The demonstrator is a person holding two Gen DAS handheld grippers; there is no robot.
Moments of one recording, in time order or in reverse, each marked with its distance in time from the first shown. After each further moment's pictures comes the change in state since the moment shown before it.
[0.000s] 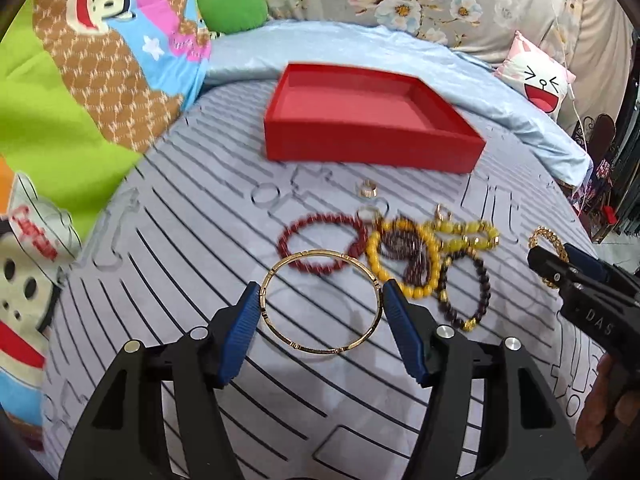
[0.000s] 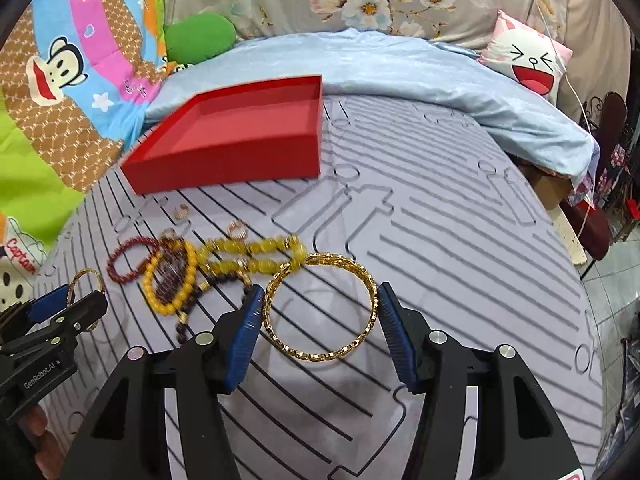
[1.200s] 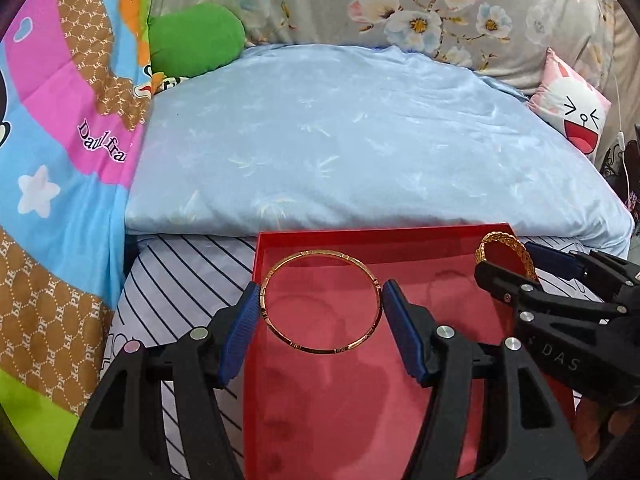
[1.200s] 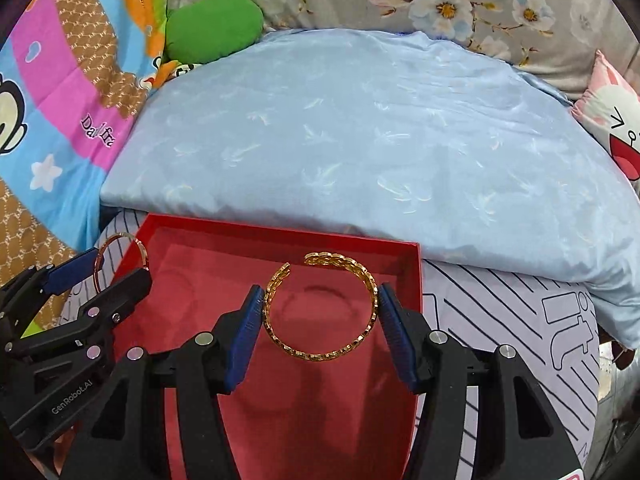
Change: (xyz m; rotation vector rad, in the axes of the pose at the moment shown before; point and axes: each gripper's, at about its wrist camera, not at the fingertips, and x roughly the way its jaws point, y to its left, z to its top) left arm 0.189 0.006 0.261 0.046 -0.015 0.012; right arm 0.201 0.050 0.266 -0.107 0.084 0.085
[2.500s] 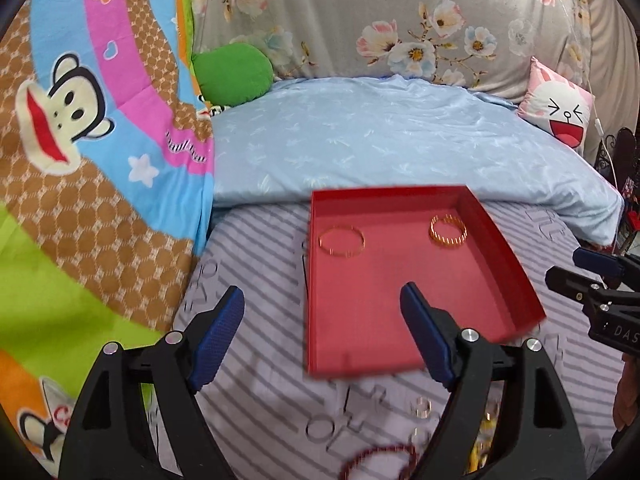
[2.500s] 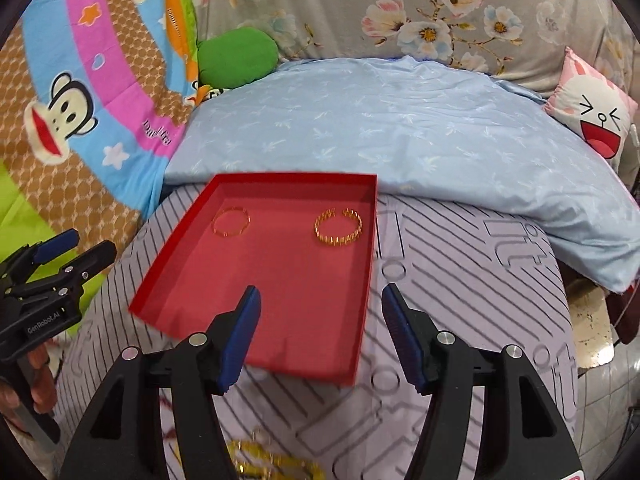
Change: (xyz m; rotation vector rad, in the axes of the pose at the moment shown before) left arm -0.151 0.009 -0.099 0.028 -0.107 0.084; right arm -0.148 -0.012 -0.131 0.003 -0.113 0.046
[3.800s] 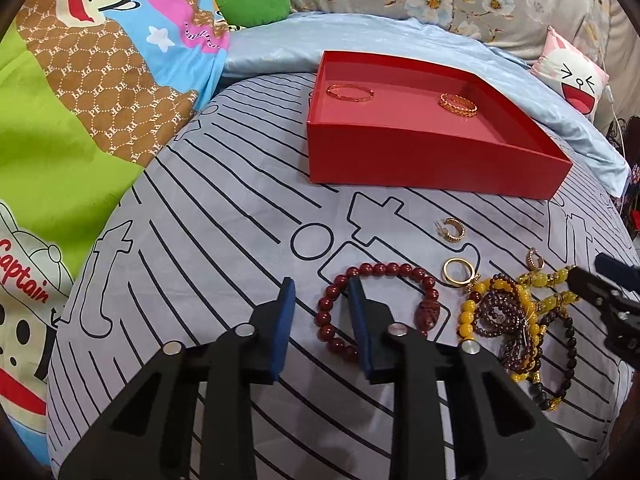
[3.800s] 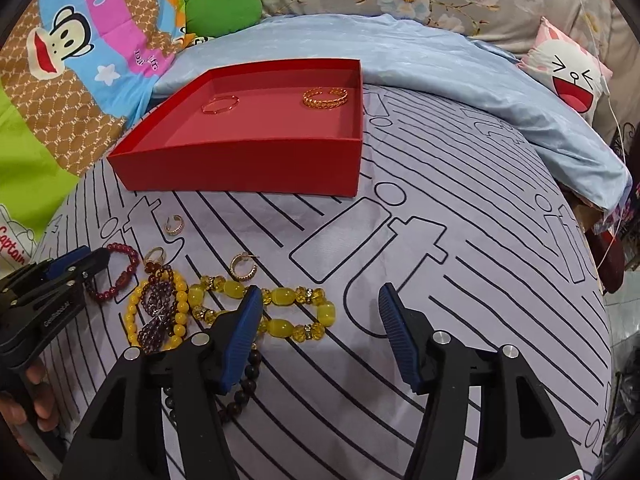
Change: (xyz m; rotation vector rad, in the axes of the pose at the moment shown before) left arm 0.019 -0.007 -0.137 -0.090 0.157 0.003; right arm 0.018 0.017 -0.123 0.013 0.115 -0.090
